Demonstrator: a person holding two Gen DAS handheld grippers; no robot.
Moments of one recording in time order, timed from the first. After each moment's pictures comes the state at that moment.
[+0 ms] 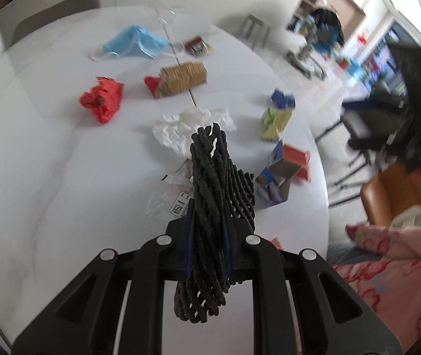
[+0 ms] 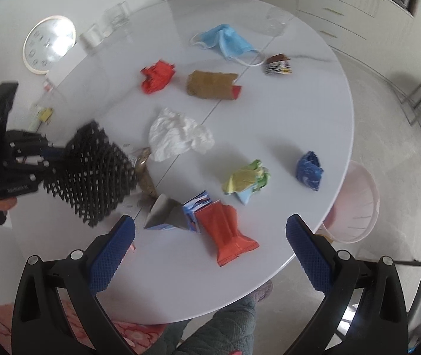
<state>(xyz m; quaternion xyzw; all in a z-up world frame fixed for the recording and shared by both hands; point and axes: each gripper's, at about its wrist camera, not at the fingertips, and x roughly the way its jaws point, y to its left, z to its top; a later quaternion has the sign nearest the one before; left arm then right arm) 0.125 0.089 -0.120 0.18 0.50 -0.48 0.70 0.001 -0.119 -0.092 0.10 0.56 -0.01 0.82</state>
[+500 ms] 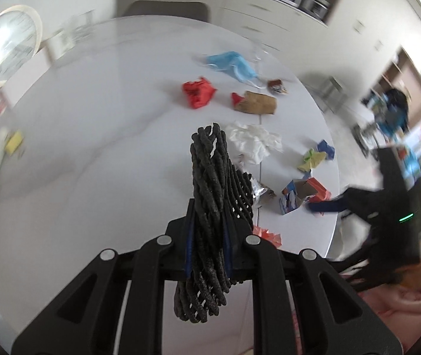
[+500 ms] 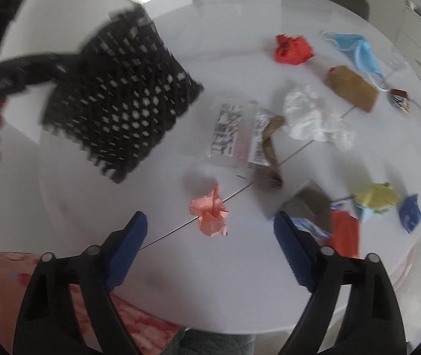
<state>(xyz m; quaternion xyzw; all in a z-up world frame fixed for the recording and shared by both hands) 0.069 0.177 -0.085 0.04 0.50 -0.28 0.81 0.002 0.014 -0.151 -0.03 0.57 0.17 0.80</state>
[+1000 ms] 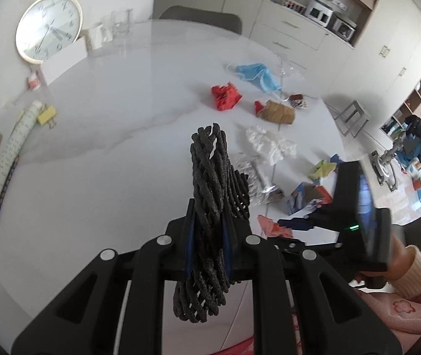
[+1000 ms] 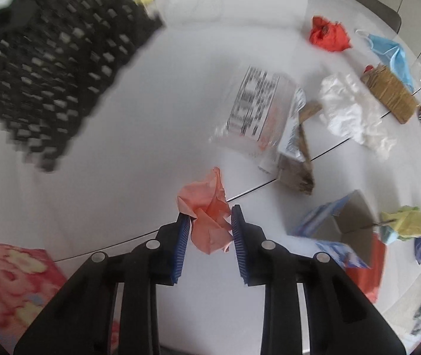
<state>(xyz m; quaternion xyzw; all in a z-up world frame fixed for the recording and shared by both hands) 0.034 0.189 -0.071 0.02 0.49 -0.23 0.84 -0.002 0.019 -0.159 -0.05 0.57 0.20 0.80</state>
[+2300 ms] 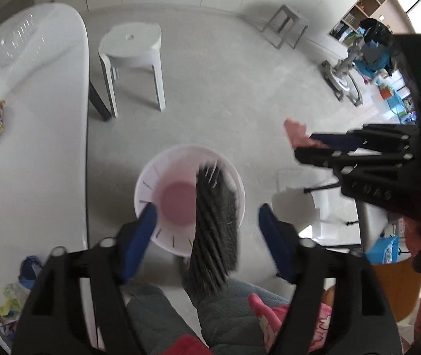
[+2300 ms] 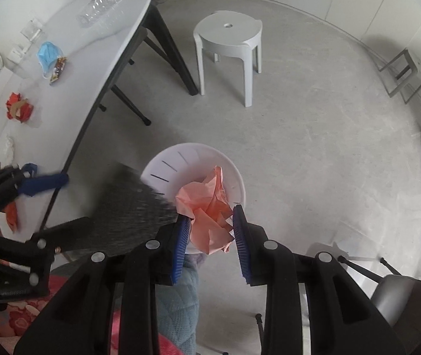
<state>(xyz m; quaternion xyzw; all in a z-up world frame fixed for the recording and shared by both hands) 0.021 -0.414 -0.173 0.15 0.59 -0.37 0.71 -0.029 -0.560 -0.165 0.11 0.62 -0.04 0.77</state>
